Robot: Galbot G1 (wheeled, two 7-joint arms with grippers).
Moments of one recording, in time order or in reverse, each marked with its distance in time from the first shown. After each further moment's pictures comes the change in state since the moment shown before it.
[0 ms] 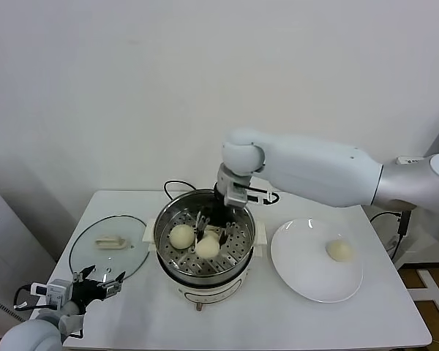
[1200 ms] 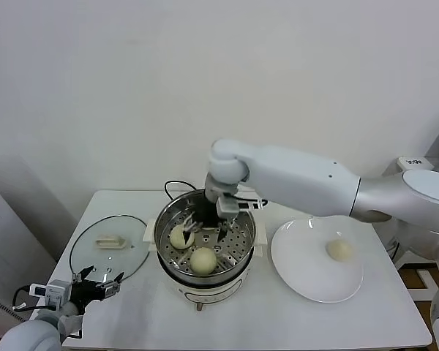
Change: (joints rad) left arm 0.003 0.000 -0.006 0.007 0.001 -0.004 0.000; right arm -0.066 0.029 0.127 -0.086 -0.194 0.037 0.005
